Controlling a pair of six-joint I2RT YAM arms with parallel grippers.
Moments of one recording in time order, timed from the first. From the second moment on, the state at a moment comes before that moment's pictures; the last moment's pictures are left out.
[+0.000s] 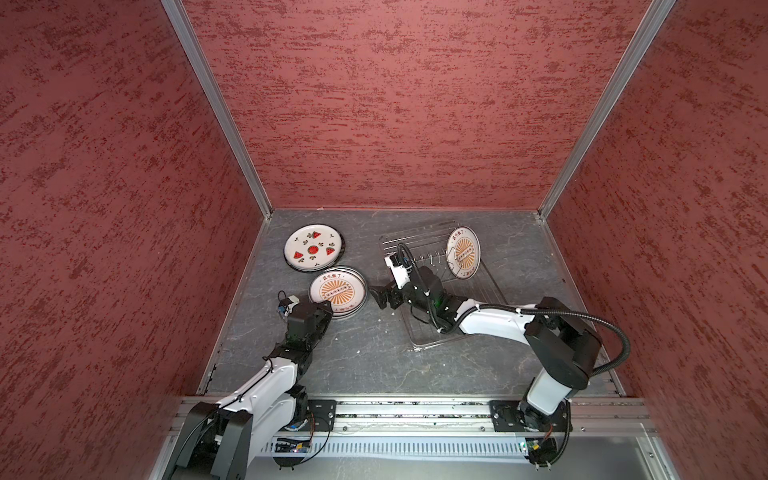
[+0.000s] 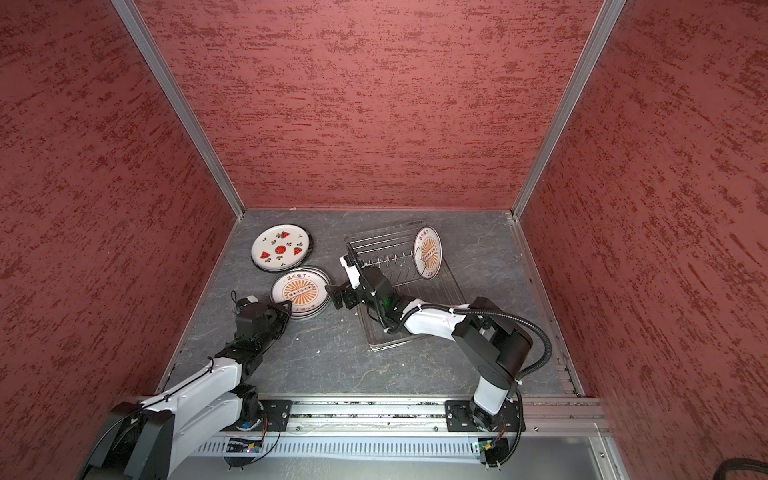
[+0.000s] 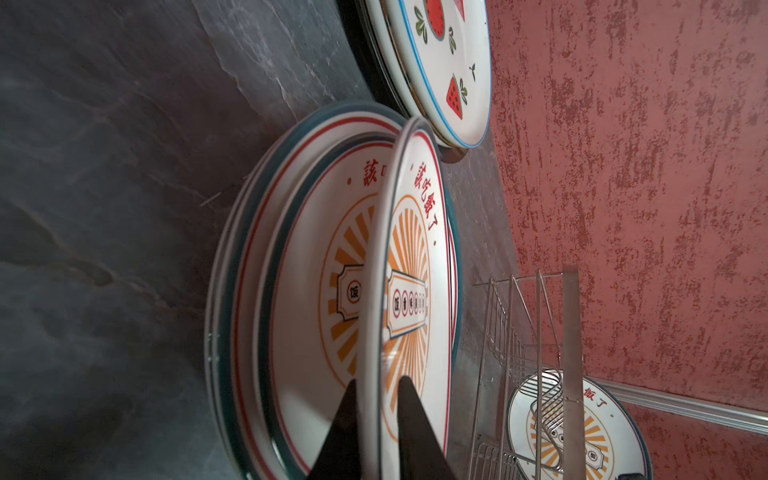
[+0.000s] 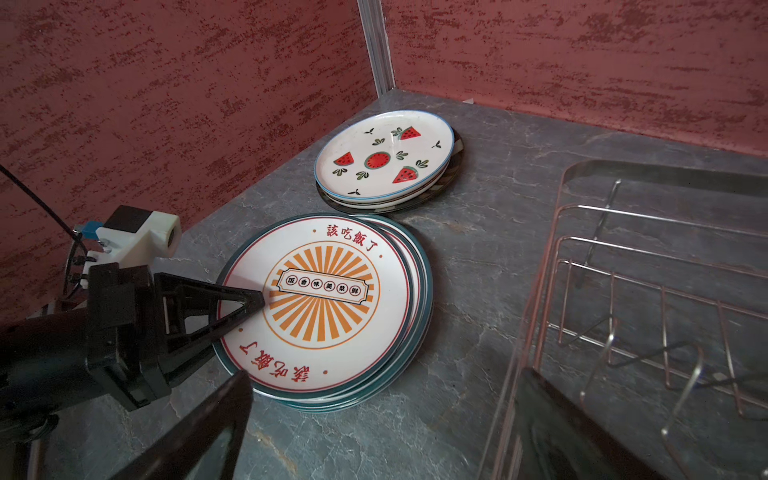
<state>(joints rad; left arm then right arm) -0.19 0.97 0.14 0.31 -0.05 -1.26 0.87 1.72 0.94 0.47 -0.01 0.25</state>
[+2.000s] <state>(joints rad) -0.54 0.76 0.16 0.26 -0.51 -0.92 0.87 1.38 0.54 0.85 0.28 0.17</state>
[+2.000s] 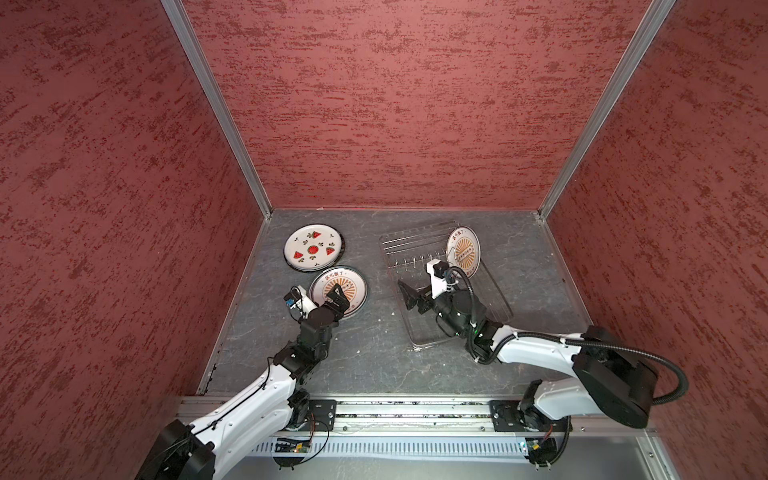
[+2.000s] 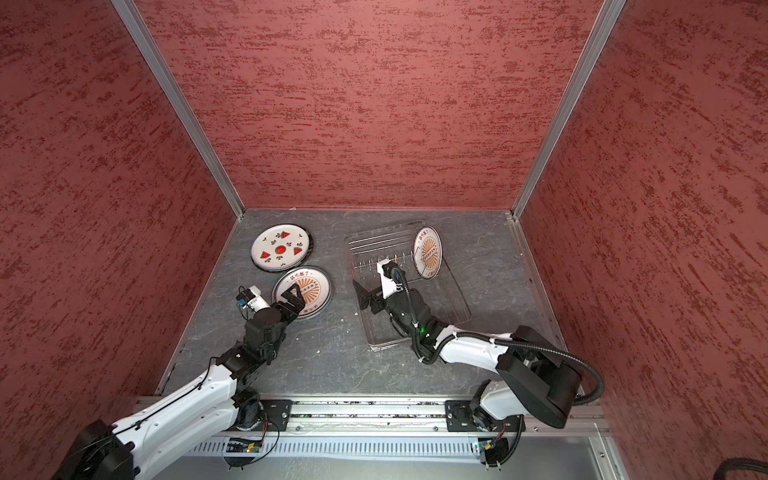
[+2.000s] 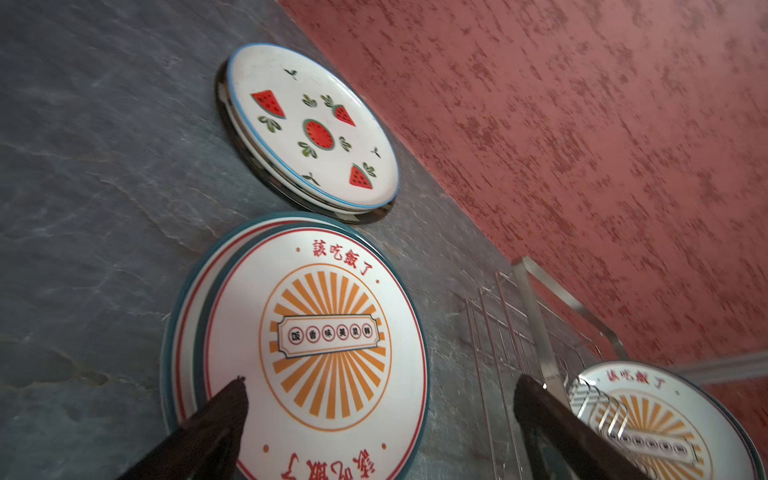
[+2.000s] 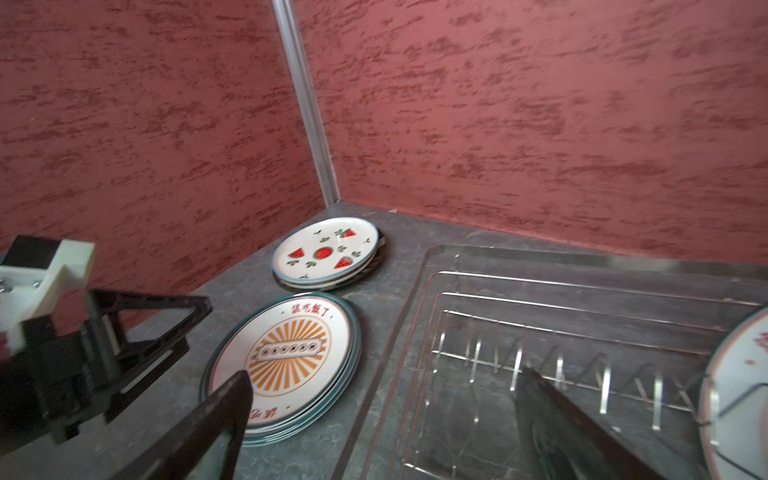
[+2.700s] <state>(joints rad) -0.62 0.86 0.12 0.75 -0.03 -0.63 0.35 1.14 0.52 0.54 0.26 0.37</state>
